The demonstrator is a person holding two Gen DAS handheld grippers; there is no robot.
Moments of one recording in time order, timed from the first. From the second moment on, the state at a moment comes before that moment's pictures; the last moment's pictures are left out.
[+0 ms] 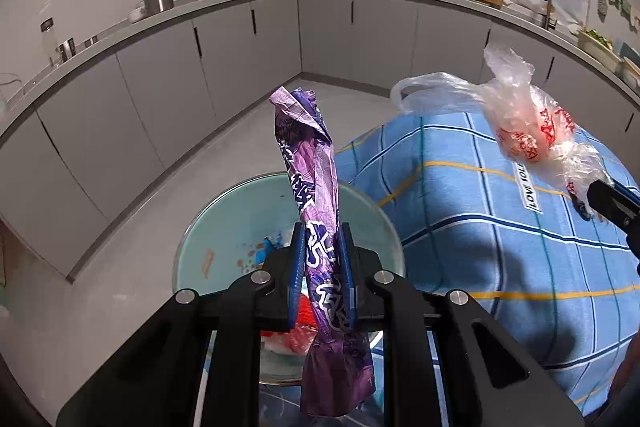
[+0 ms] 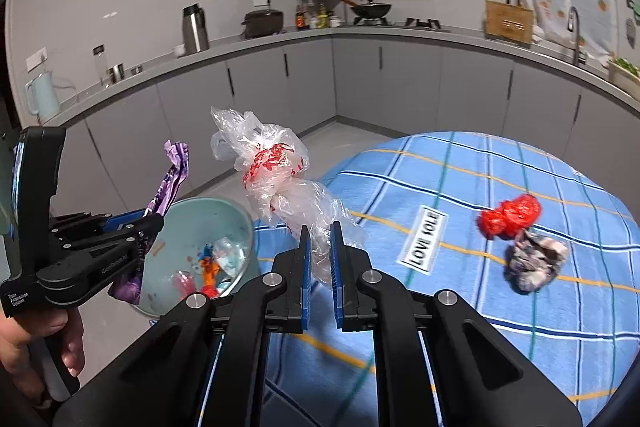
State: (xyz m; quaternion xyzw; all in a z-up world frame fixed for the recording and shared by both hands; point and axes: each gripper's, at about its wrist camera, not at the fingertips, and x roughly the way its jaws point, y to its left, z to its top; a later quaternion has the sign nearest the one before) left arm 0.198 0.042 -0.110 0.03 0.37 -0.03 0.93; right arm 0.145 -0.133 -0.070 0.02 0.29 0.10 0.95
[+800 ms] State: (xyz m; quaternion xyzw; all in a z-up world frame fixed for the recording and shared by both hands) left arm 0.217 0.099 -0.153 0.00 0.42 0.01 0.91; right arm 0.194 -0.043 -0.101 -0.04 0.33 0.17 0.93
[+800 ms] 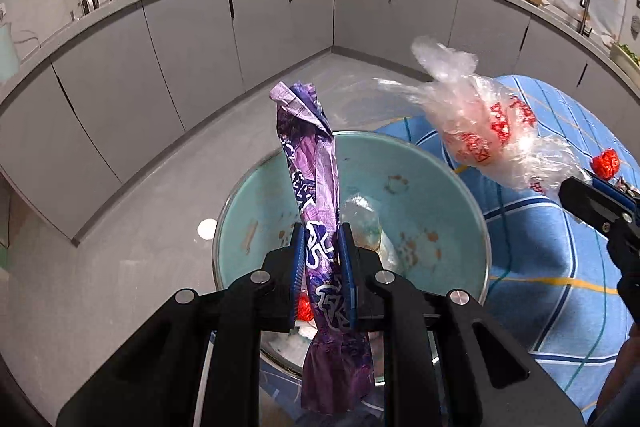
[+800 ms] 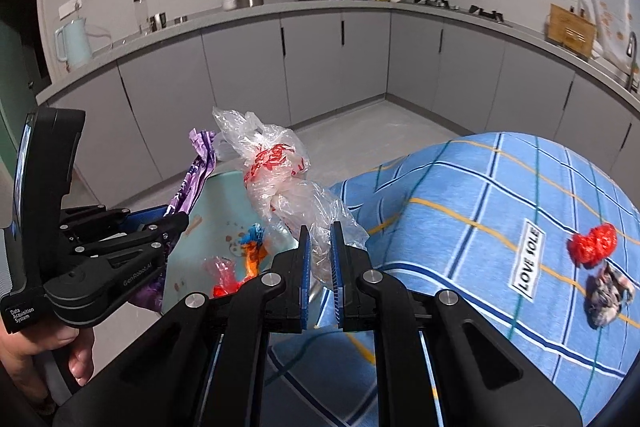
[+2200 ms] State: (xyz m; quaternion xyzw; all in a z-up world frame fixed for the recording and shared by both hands) left arm 0.214 0.112 -0.150 0.01 0.40 0.06 0.91; right arm 0.195 -0.044 -0.117 -0.03 0.34 0.18 0.92
